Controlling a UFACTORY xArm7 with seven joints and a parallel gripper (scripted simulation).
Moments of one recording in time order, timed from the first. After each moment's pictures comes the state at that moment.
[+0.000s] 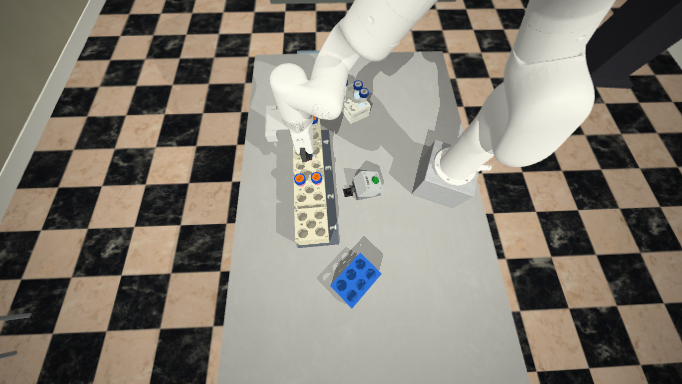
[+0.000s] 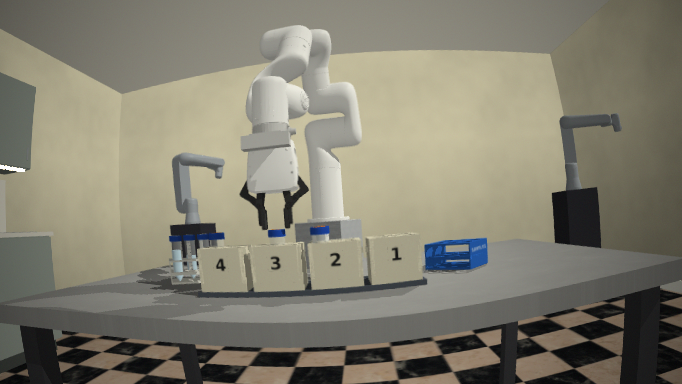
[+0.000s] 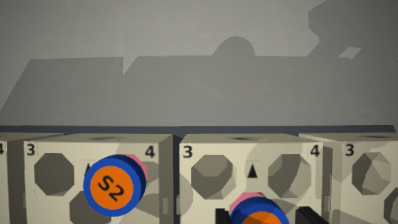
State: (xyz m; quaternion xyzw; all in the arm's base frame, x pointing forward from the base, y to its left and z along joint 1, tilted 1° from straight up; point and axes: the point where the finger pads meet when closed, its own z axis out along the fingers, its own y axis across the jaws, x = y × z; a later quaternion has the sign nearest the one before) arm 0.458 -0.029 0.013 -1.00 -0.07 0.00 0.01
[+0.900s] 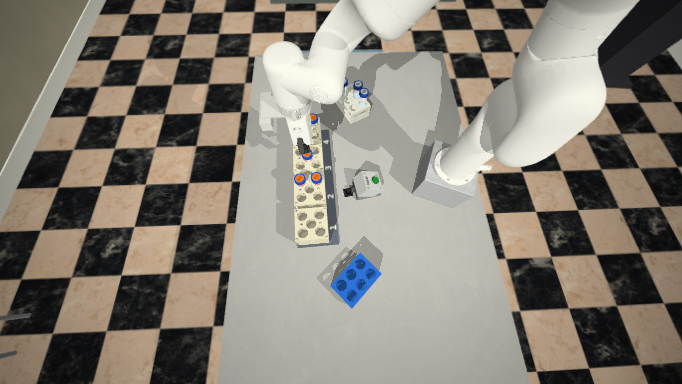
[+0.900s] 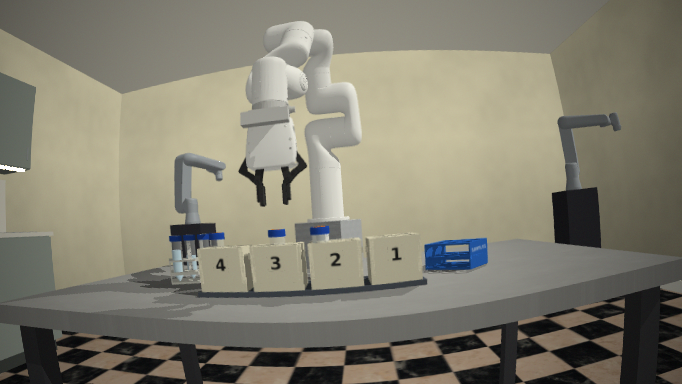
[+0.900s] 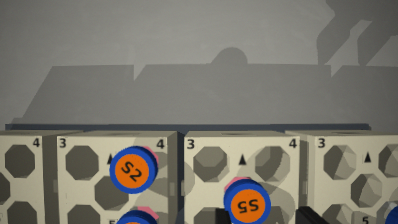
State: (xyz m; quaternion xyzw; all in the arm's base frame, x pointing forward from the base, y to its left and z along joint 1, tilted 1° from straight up) arm 0.458 -0.029 0.059 -1.00 -0.07 0.00 0.01
